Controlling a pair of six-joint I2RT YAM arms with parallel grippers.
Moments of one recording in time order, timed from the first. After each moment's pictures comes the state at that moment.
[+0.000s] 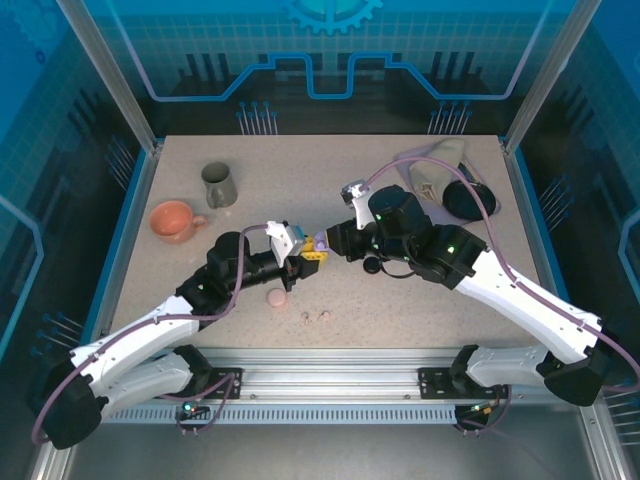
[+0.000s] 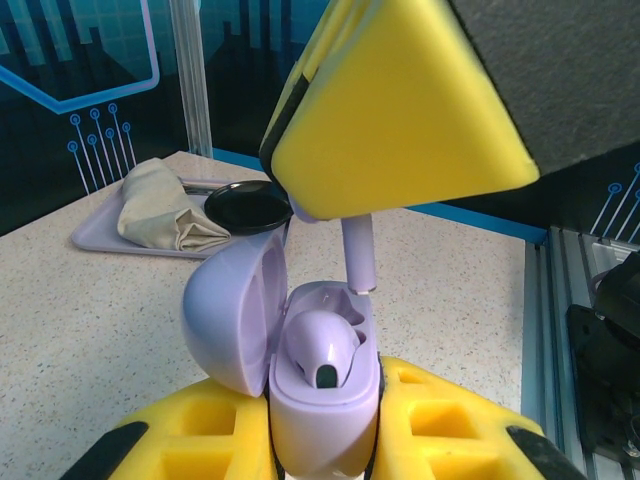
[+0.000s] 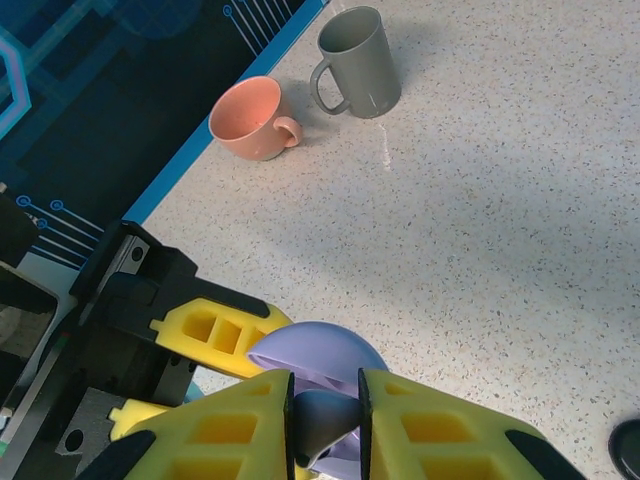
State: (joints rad) left arm -0.68 0.96 0.60 0.24 0.41 0.00; right arm 0.88 1.21 1.30 -0.65 -0.02 0.44
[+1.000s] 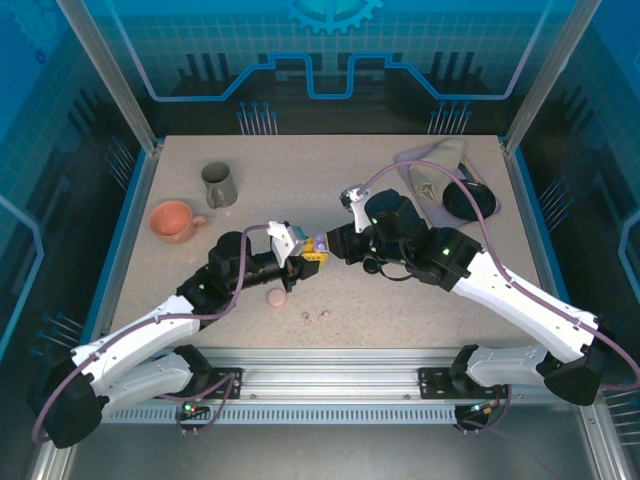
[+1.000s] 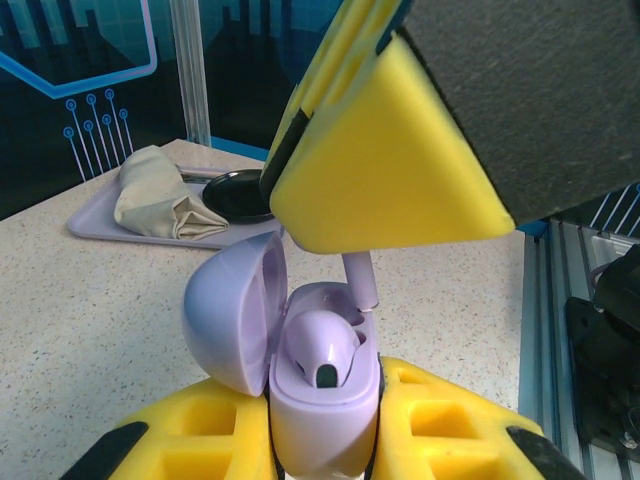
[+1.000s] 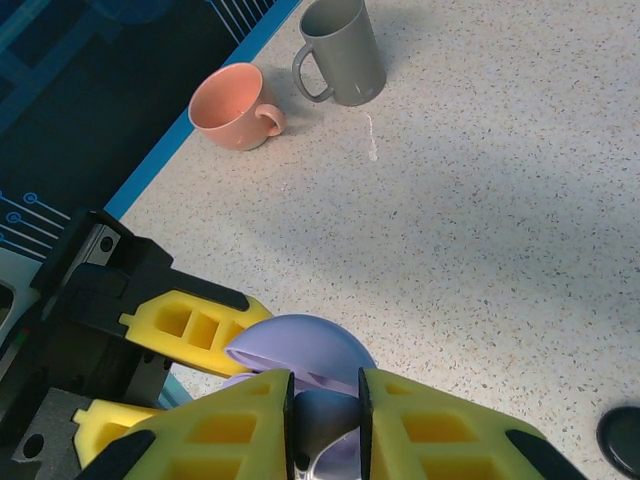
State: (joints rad) left arm -0.68 0.97 0.60 0.22 0.41 -0.01; right arm 0.89 1.21 1.27 -0.64 0.01 0.44
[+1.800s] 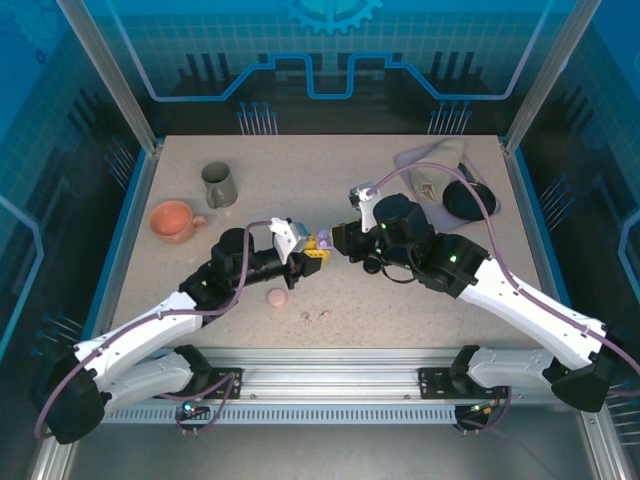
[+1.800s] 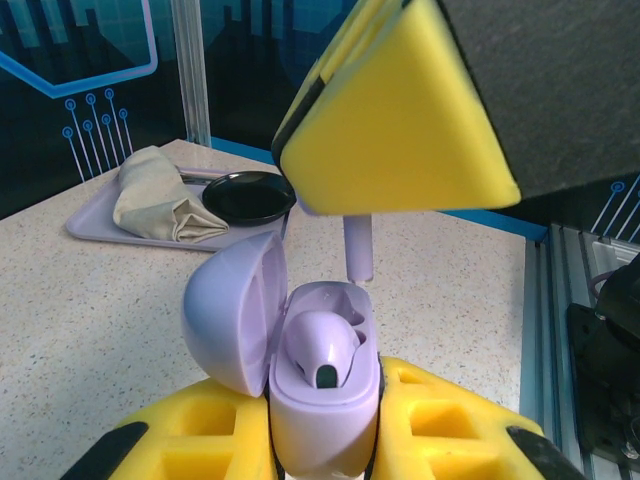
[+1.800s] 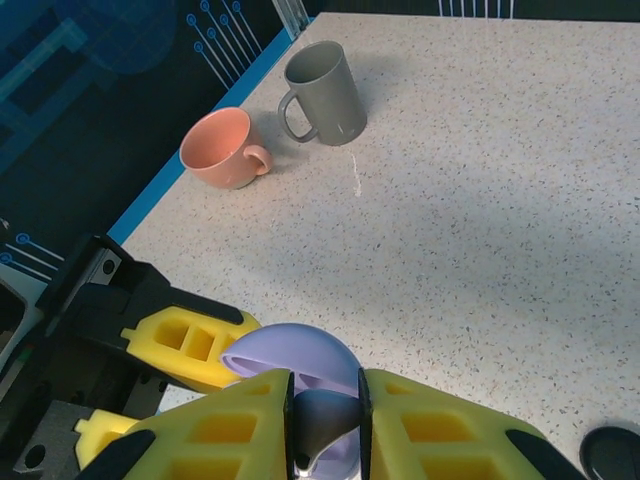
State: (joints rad) left arm -0.68 1.00 0.63 0.22 0.41 -0.01; right arm 0.89 1.15 1.21 -0.56 0.08 0.45
